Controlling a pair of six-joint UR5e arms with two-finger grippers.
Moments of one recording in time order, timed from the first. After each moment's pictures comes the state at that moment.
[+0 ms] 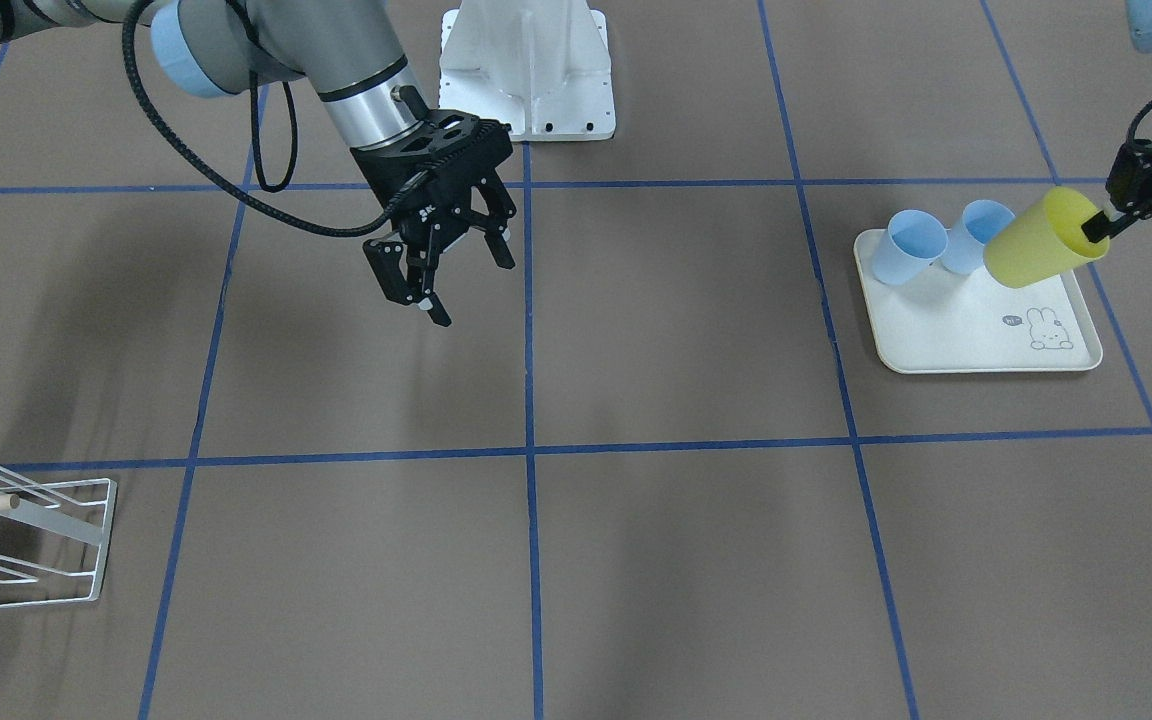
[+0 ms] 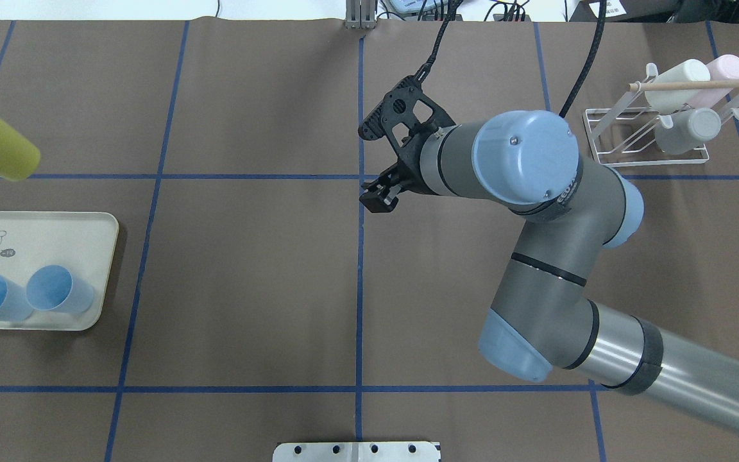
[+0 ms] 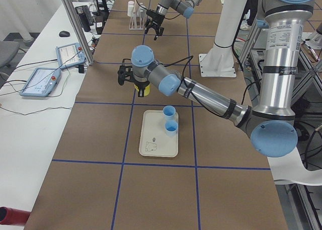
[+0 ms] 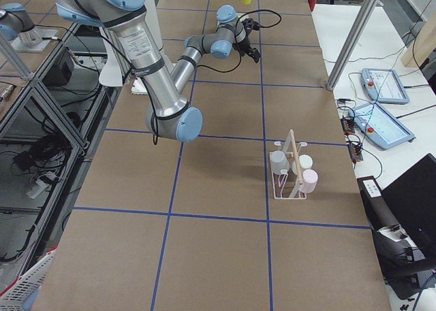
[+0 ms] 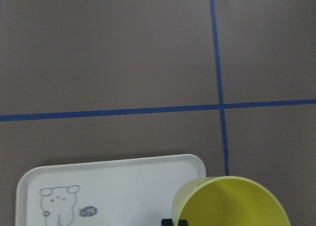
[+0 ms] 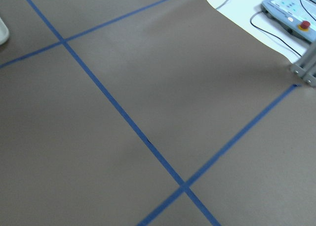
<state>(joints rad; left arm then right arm) -1.34 -1.66 -1.98 -1.78 -2.59 -0.76 0.55 -0.97 1.80 -1.13 1.62 0.37</state>
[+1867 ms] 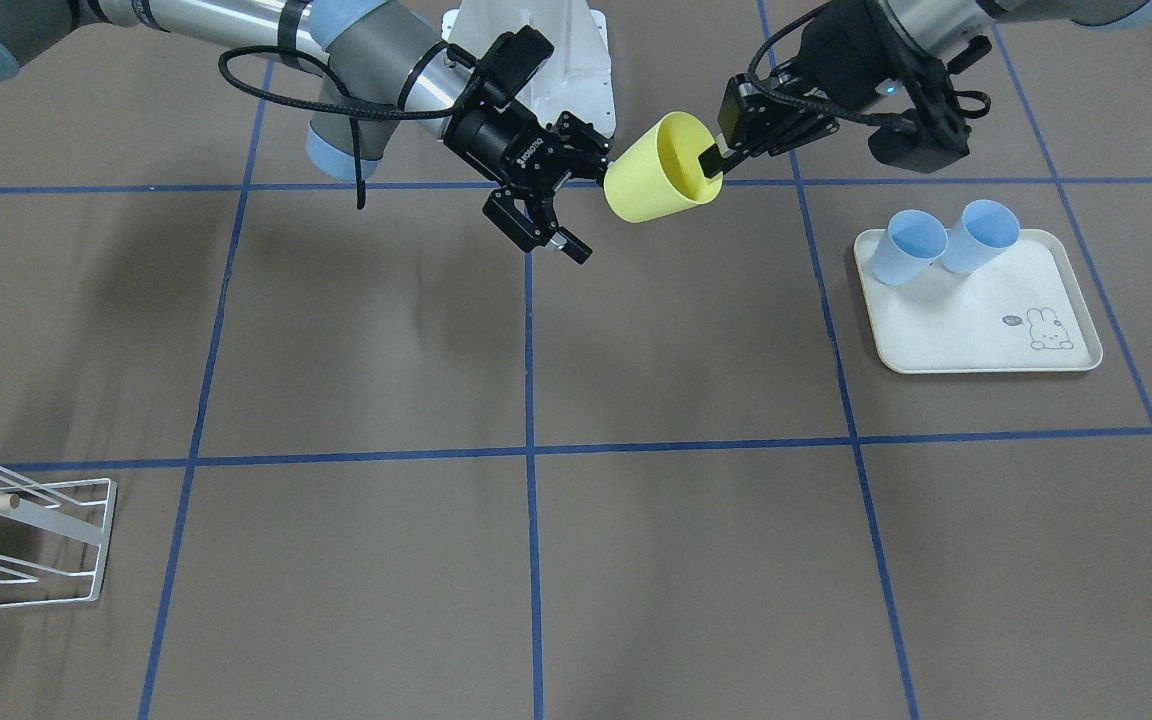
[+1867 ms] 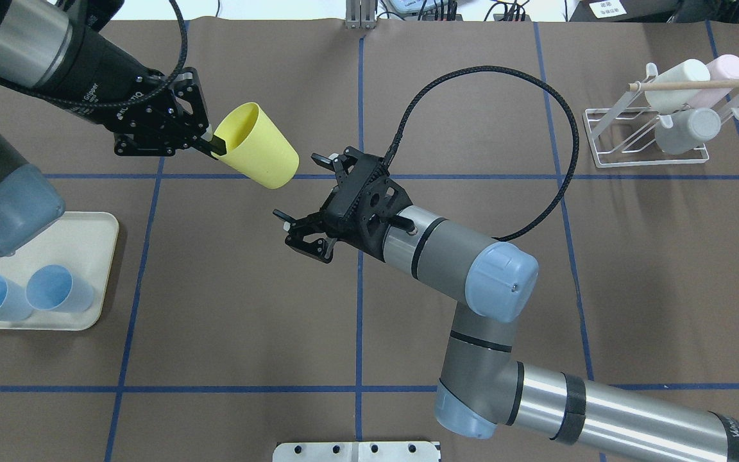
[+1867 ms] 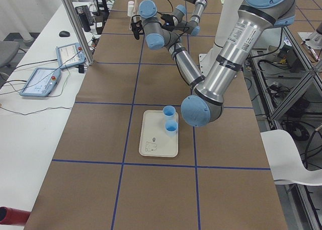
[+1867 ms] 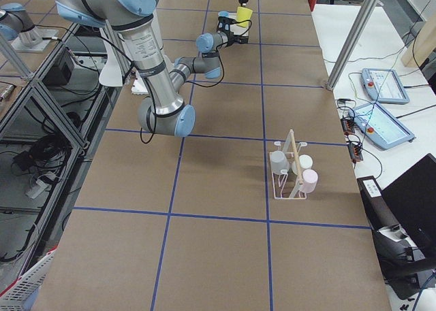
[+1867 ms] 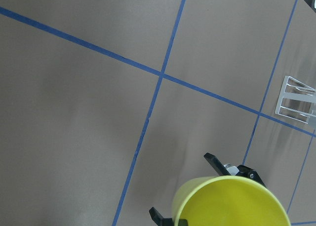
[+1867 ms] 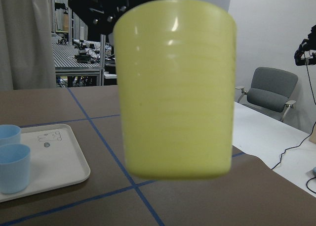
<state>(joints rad) -0.95 -2.07 -1.97 -1.91 -2.48 -1.60 0.37 -0.94 1.57 -0.32 1.34 0.22</state>
